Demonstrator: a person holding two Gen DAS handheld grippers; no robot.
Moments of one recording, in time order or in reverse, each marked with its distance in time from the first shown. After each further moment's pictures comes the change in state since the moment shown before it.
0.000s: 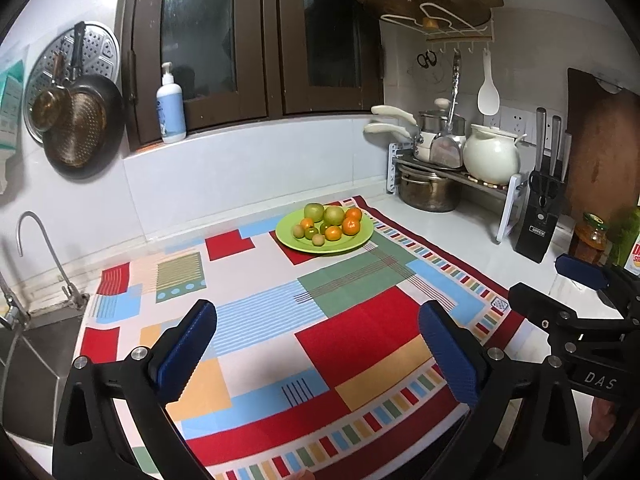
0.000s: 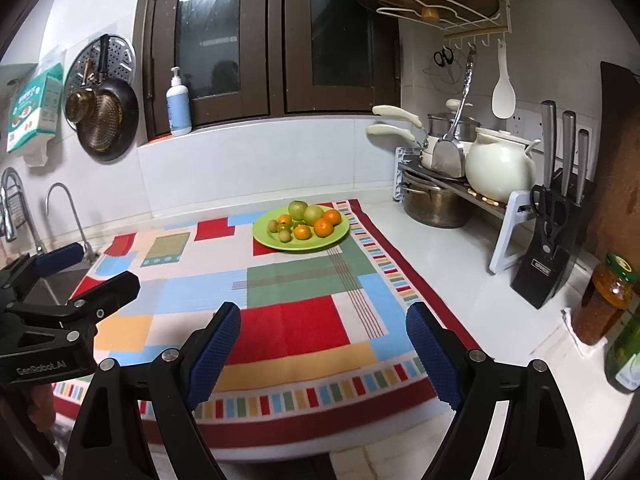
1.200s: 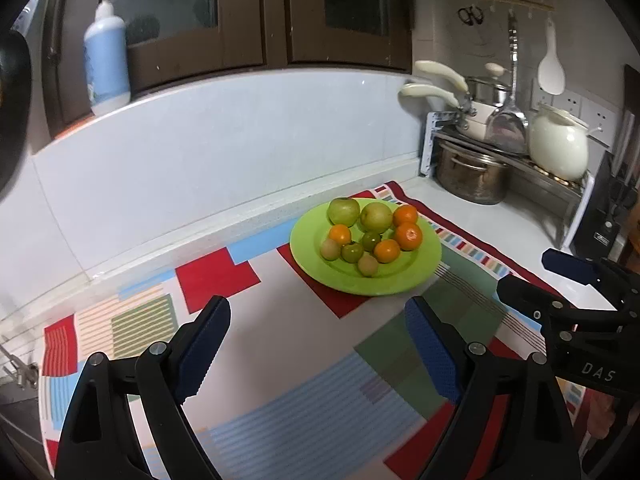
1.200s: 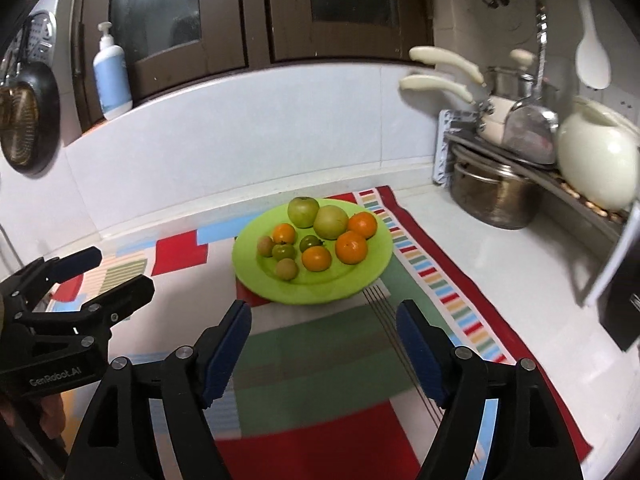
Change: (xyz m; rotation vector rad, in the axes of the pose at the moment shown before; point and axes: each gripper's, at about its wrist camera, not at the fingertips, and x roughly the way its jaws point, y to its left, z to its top) left arm 0.220 0.095 0.065 0.051 0.117 -0.101; right arm 0.227 0.043 0.074 0.071 0.127 -0.017
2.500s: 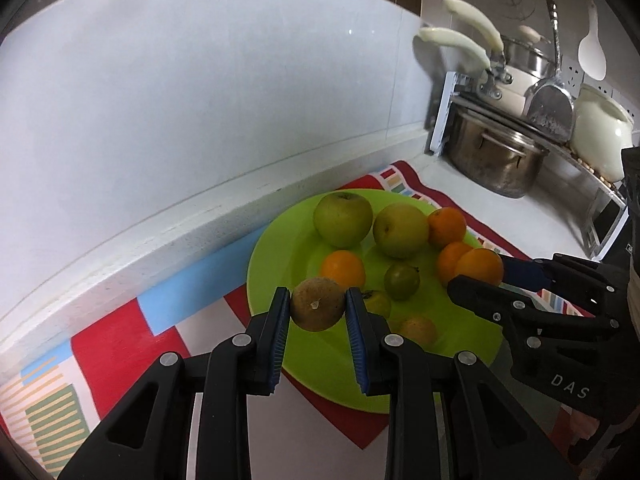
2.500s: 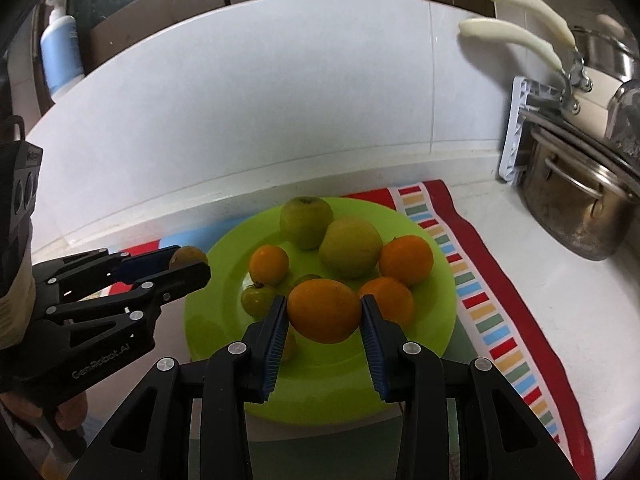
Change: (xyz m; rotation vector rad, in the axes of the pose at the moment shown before) left arm 0.193 0.011 0.048 0.026 0.124 -0.154; right arm 0.169 -0.008 0.041 -0.039 0.088 0.096
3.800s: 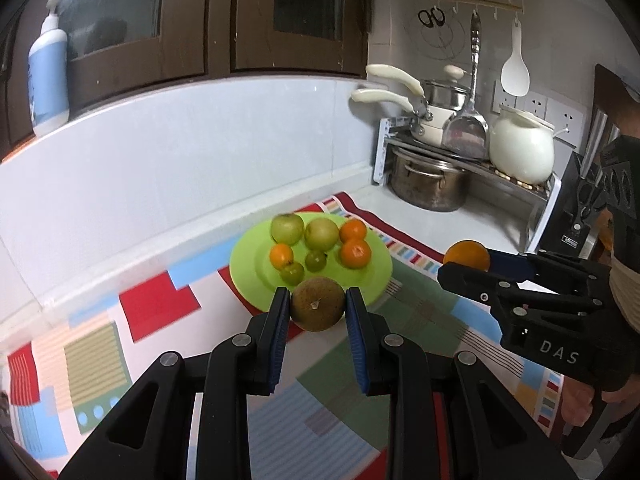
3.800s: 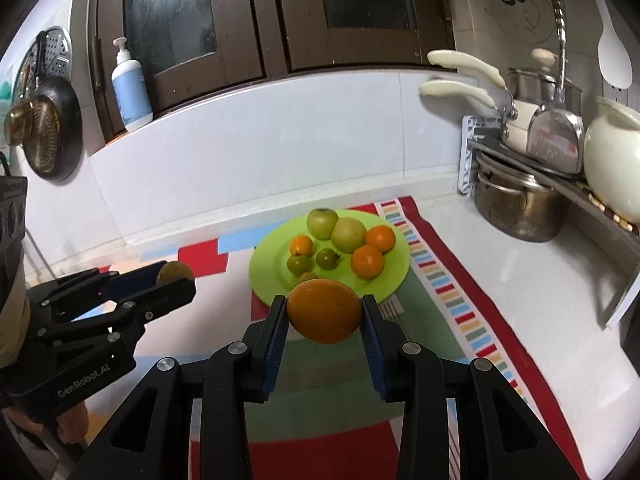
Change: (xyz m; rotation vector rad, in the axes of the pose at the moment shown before) left arm -0.153 -0.070 -0.045 0.021 -0.147 0.007; right arm -0.150 0.008 -0.045 0.013 -0.111 0.019
